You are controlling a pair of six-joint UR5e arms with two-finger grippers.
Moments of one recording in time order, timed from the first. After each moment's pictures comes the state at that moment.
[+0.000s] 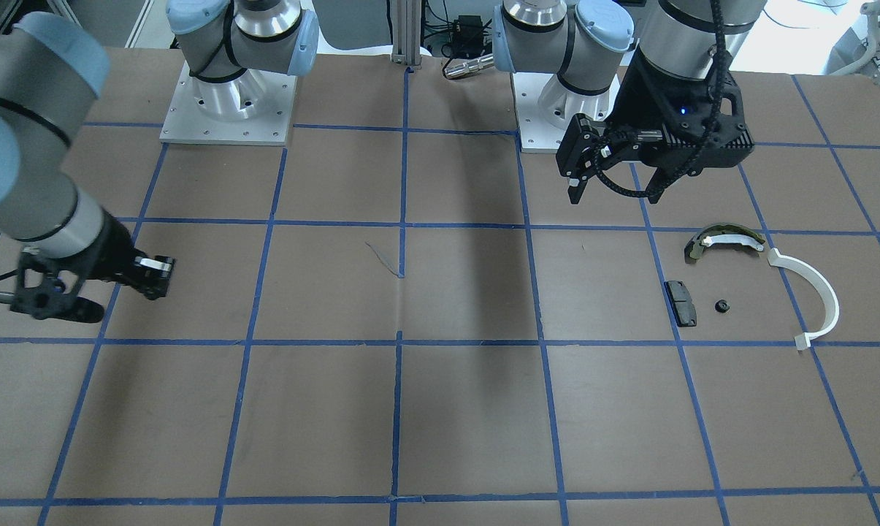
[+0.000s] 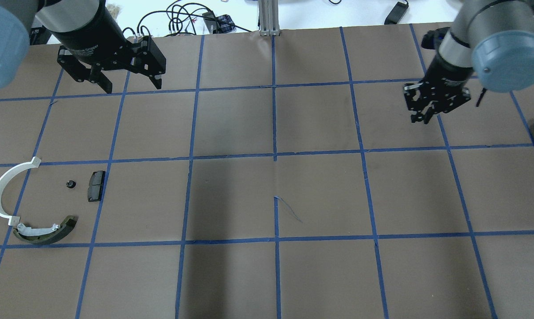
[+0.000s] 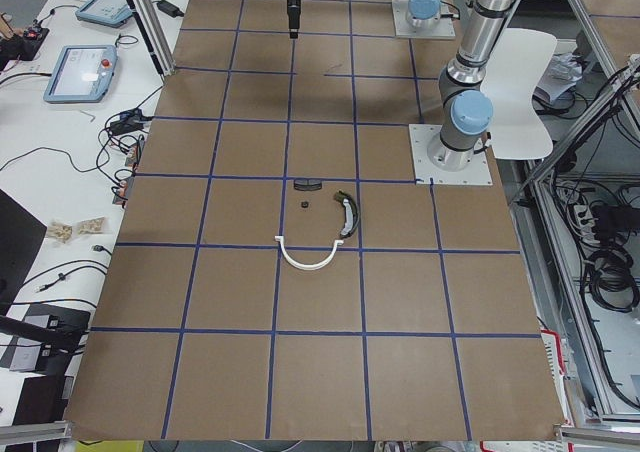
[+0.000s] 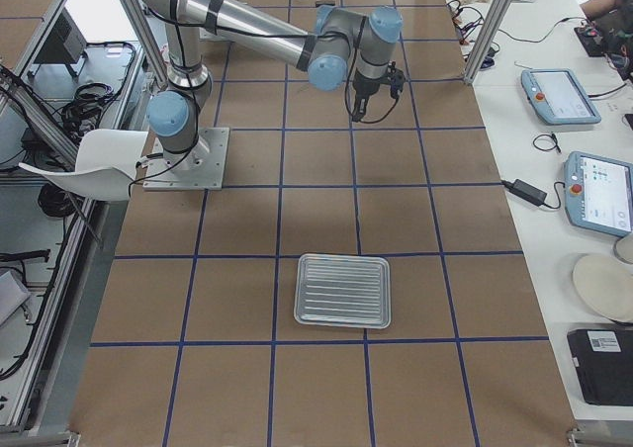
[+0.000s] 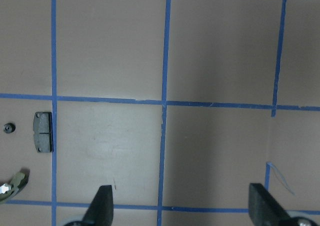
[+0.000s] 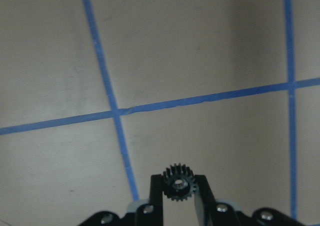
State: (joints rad) left arm -1.58 -1.58 -1.52 -1.51 1.56 -0.04; right arm 1.46 -1.36 1.68 -1.78 -1.56 0.06
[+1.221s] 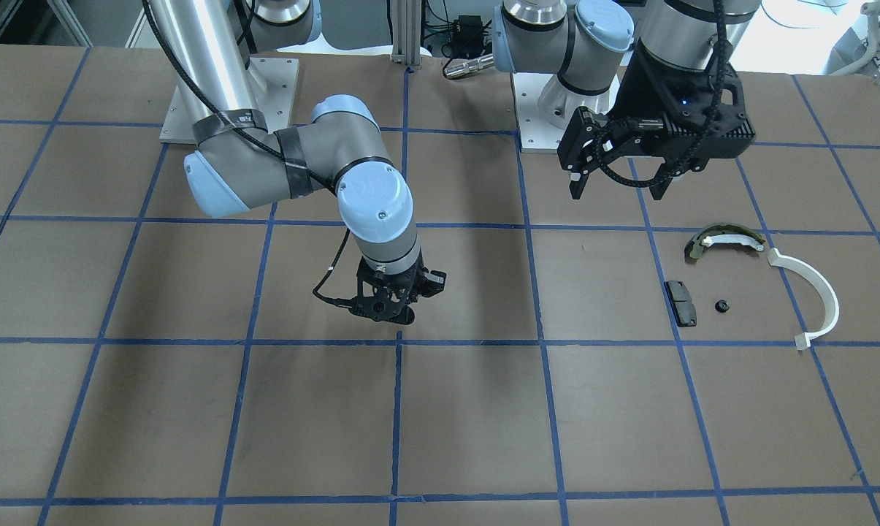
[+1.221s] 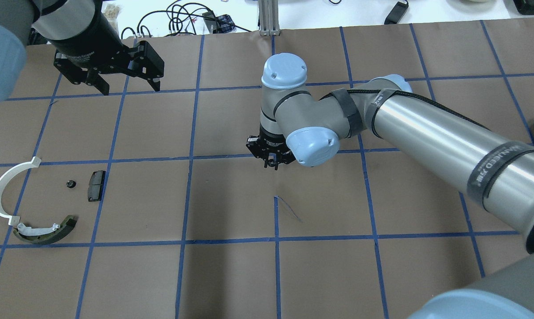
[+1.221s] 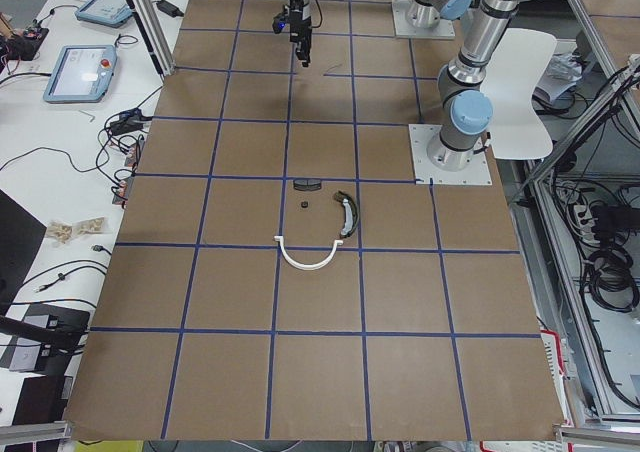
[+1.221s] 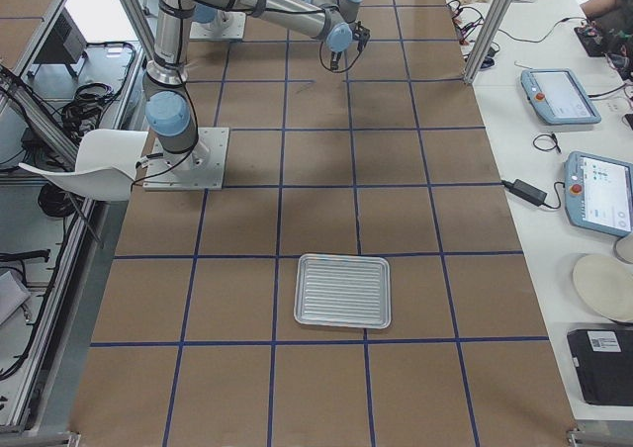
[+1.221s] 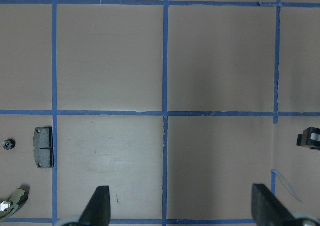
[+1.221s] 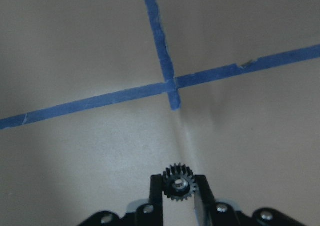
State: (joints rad) left arm -1.57 -1.57 -1.53 -1.50 1.57 -0.03; right arm 1.96 -1.10 1.70 -2.10 -1.41 0.60
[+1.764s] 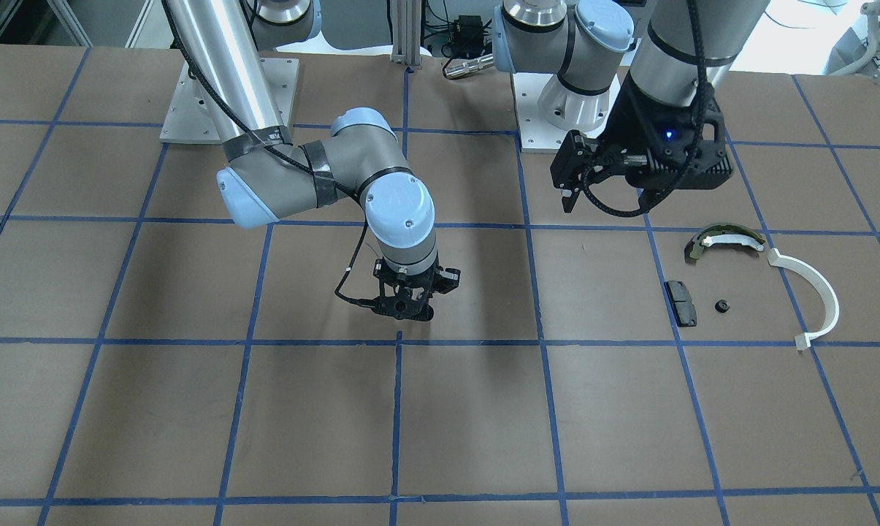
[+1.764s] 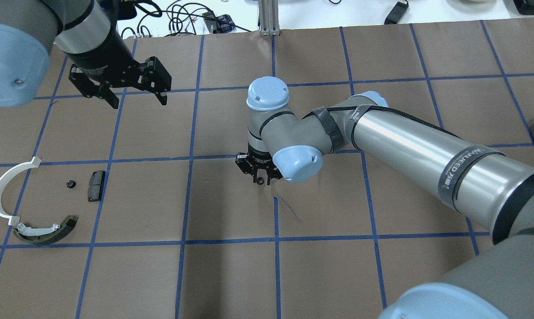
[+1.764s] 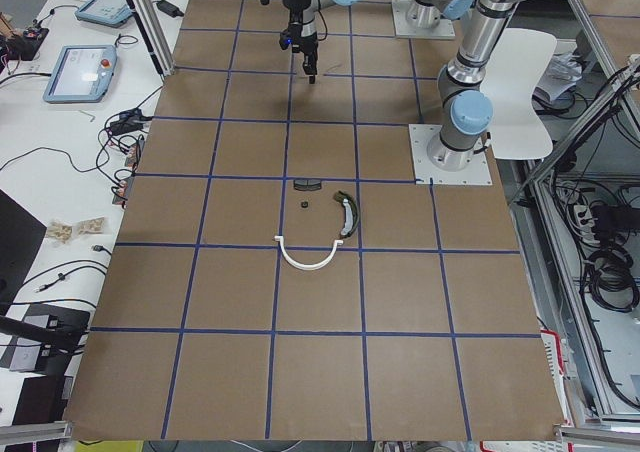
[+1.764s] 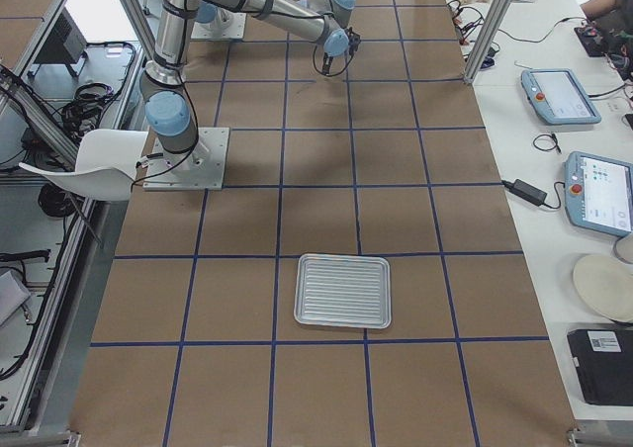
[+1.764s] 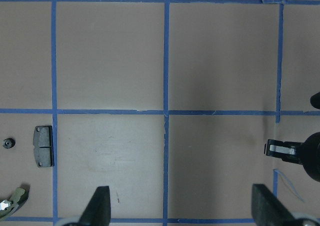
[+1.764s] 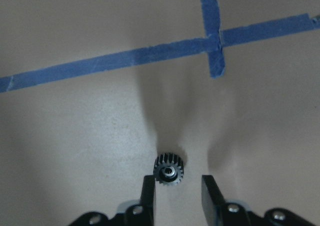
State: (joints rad) left arm -1.57 -1.60 -1.59 -1.50 1.56 -0.02; right arm 2.00 -1.07 1.71 -2.13 -1.42 0.60
